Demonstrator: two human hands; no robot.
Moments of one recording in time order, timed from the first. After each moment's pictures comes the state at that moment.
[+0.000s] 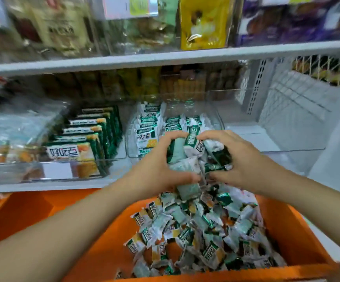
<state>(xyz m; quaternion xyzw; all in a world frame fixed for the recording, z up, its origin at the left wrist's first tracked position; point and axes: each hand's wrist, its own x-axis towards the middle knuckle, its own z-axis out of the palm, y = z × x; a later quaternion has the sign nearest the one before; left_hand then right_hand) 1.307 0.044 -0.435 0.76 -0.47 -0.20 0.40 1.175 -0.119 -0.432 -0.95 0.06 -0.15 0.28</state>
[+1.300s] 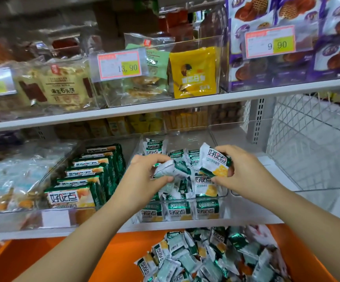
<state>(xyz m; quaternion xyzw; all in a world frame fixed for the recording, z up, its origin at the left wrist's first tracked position) 1.361 0.011 -0.409 0.82 -0.45 0.03 0.35 1.224 -0.179 -0.423 -0.92 0.17 -0.24 0.27</state>
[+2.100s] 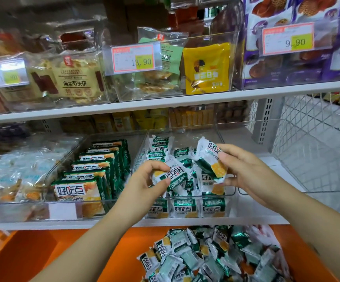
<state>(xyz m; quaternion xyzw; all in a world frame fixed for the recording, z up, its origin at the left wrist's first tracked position) 1.363 0.034 -0.438 0.75 -0.39 -0.09 0.53 1.225 -0.153 -0.415 -0.73 0.11 -0.20 0.65</state>
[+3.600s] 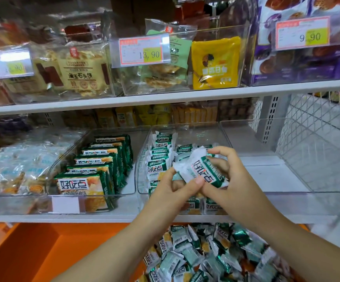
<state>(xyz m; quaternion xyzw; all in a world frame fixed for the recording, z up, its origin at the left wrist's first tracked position) 1.319 0.016 -0.440 0.68 -0.26 -0.30 0.62 1.225 -0.105 -0.433 -0.78 0.09 -0.29 0.54</state>
